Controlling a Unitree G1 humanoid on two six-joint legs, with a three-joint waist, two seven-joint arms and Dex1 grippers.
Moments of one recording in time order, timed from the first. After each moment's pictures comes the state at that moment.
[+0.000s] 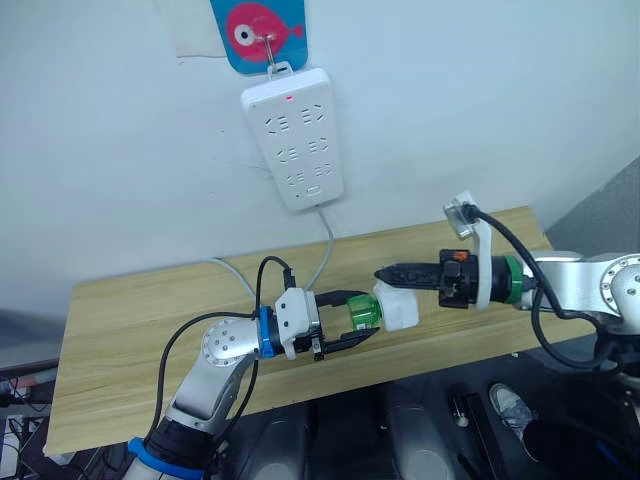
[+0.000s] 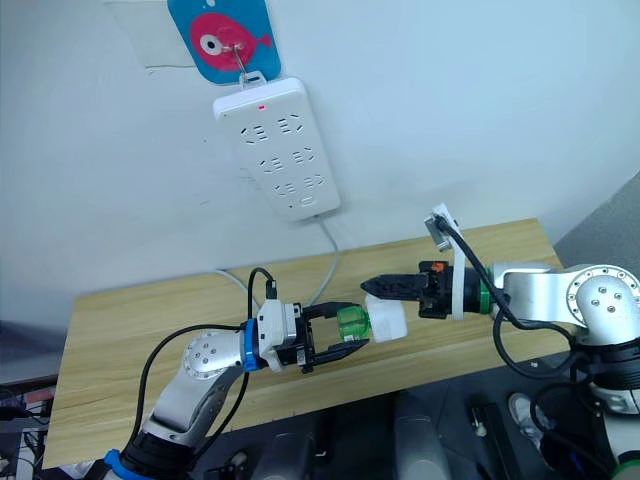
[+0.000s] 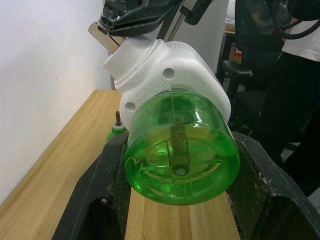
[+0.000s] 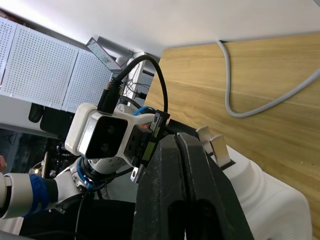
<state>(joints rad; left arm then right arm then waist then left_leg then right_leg) -0.15 0.39 -0.25 -0.18 -0.31 -0.09 -0.99 -0.58 -0.83 0.08 -0.24 1.88 1.15 0.02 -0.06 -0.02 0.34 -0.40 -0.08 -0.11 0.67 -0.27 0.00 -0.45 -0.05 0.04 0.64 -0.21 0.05</state>
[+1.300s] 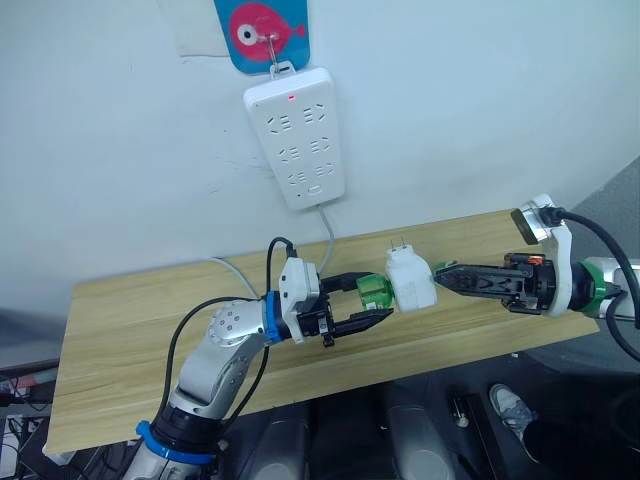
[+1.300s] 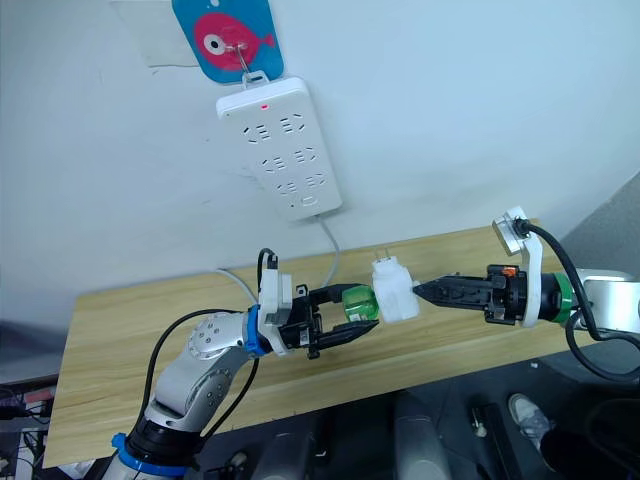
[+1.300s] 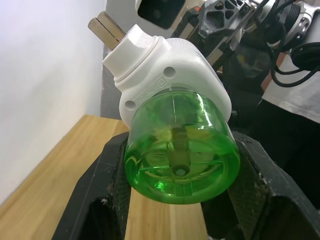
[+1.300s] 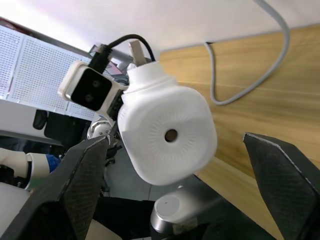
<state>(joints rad) -0.22 0.37 -0.23 -0.28 -0.49 0.16 -0.97 -0.42 -1.02 -0.13 -0.16 1.74 1.26 0.45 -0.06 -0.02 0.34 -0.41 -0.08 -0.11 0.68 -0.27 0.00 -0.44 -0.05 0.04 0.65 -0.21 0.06</state>
